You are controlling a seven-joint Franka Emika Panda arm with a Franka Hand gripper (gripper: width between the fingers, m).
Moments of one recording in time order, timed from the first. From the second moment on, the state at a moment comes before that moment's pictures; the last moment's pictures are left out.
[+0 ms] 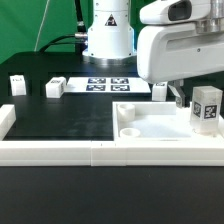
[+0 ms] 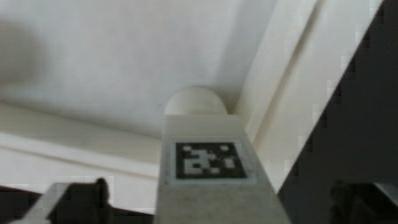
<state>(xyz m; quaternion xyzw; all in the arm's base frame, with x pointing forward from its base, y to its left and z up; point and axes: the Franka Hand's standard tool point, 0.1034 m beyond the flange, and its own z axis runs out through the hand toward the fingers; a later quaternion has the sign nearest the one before) 0.626 0.118 0.076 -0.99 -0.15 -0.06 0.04</state>
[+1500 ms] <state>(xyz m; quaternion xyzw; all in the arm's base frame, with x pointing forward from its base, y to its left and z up) 0.626 0.122 0.074 -0.90 0.41 -0.07 0.08</state>
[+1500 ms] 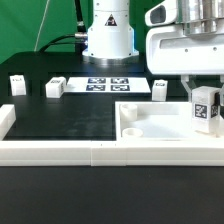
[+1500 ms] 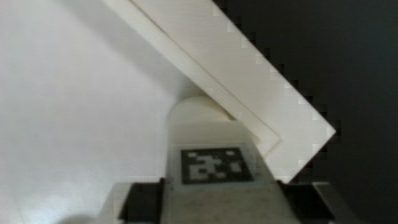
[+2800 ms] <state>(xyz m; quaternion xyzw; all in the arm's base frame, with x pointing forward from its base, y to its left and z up) 0.629 0.125 0.074 -0.99 -0.08 -0.08 0.02</state>
